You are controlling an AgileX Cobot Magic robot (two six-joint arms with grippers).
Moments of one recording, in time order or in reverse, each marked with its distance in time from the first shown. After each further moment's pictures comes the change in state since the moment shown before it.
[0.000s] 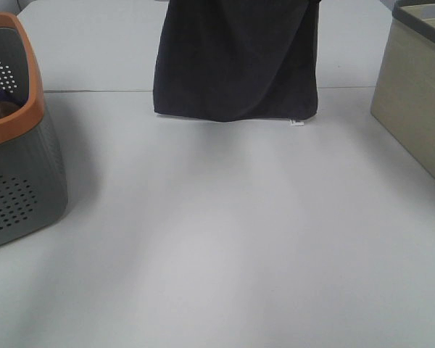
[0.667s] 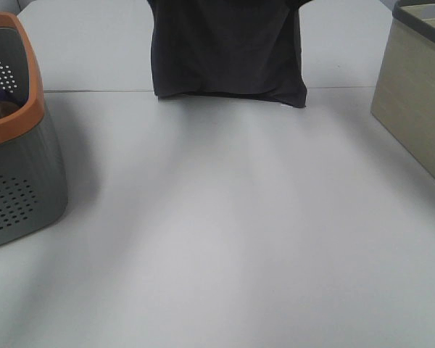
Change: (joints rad) left arm 0.052 0.036 0.000 -0.031 0.086 0.012; right arm -0.023 0.195 -0.181 0.039 -0.008 0.018
